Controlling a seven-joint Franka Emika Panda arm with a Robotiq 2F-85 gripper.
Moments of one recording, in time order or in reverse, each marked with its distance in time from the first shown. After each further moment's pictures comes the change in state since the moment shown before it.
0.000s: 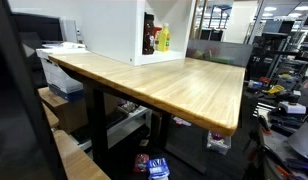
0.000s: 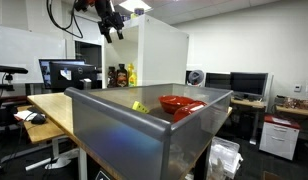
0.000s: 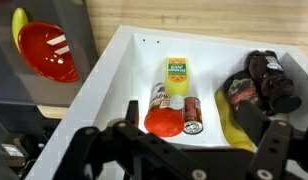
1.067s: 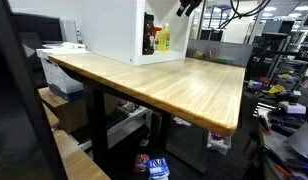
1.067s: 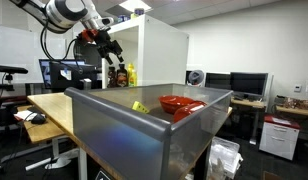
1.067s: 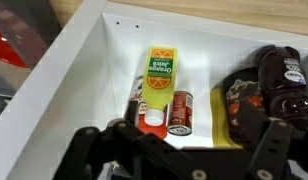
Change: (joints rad) arm -0.003 -0.037 0.062 -0.416 -0.119 0.599 0.141
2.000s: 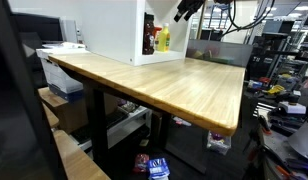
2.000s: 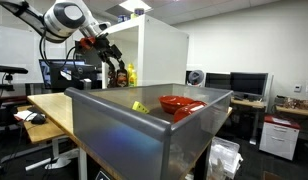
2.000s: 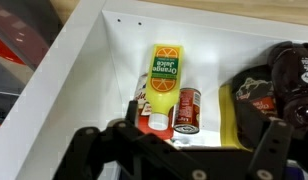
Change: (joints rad) arm -0.083 0.000 0.069 -0.076 -0.095 0.141 0.119
